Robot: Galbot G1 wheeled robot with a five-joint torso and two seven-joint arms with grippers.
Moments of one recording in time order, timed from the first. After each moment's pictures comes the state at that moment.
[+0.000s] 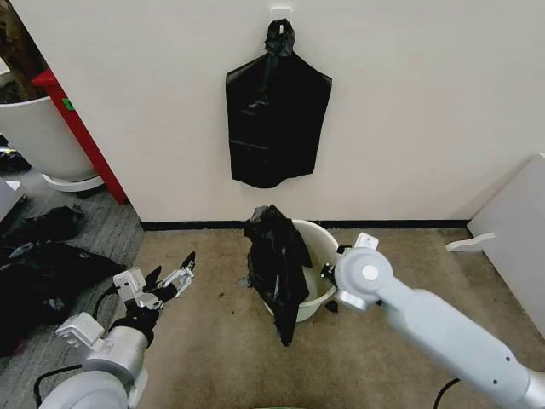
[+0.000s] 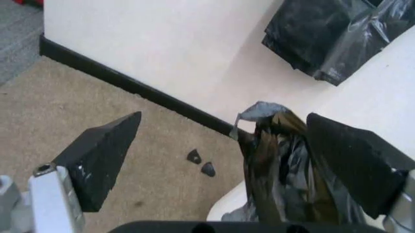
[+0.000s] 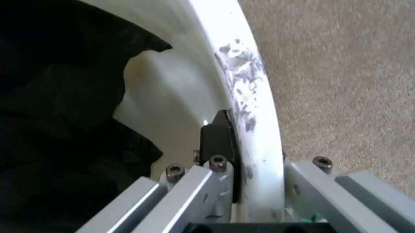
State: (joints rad) left arm 1.71 -1.17 -0.64 -2.45 -0.97 0.27 -0.33; right arm -0.63 0.98 -0.27 2.00 1.85 -0.22 1.52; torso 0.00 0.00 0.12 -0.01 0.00
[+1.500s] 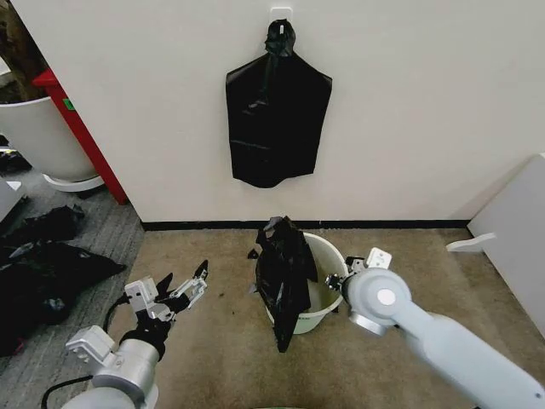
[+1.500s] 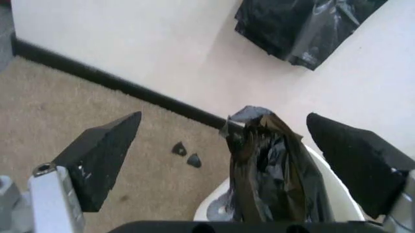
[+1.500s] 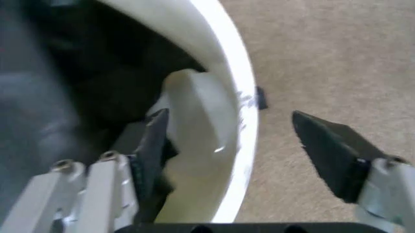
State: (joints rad) left arm 1.72 -1.16 -0.58 -2.50 -0.90 0.29 -0.33; right arm -0.78 0.84 -0.13 2.18 1.82 -0.28 1.39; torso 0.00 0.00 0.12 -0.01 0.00
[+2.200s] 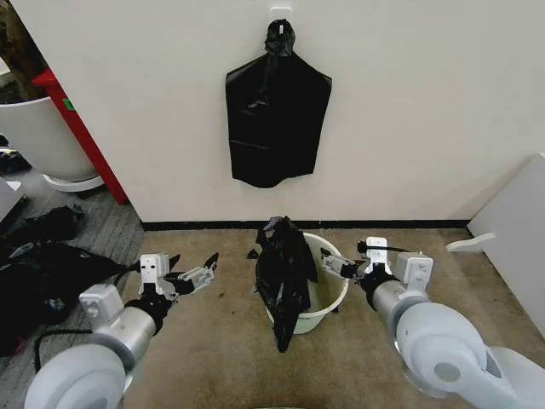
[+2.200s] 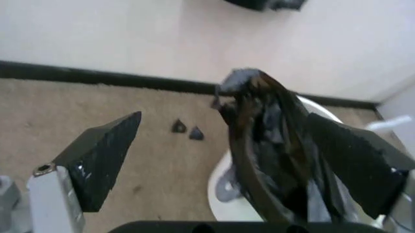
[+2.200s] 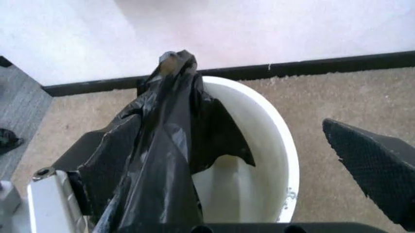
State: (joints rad) left arm 1.48 -0.91 -0.59 -2.50 -1.14 0.59 -0.46; right arm -0.95 0.69 -0.07 2.42 1.32 -0.37 0.99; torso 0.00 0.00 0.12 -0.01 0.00
